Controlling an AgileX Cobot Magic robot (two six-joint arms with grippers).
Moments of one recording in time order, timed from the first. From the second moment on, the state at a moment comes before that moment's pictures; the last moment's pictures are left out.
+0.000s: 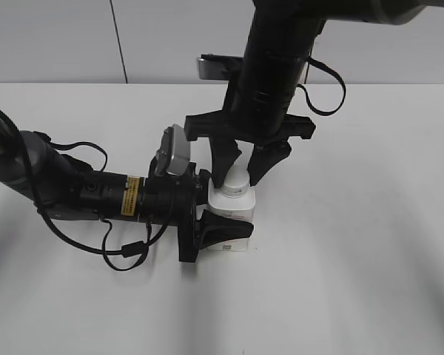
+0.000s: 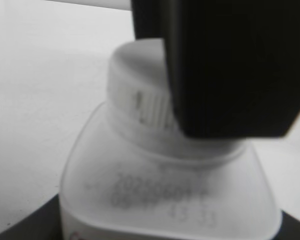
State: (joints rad) left arm -0.37 2.32 -1.06 1.36 -1.17 -0.51; right arm 0.62 2.06 -1.68 0.27 1.21 0.19
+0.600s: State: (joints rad) left arm -0.37 2.32 -1.06 1.36 -1.17 -0.51; right arm 0.62 2.06 -1.68 0.27 1.21 -0.10
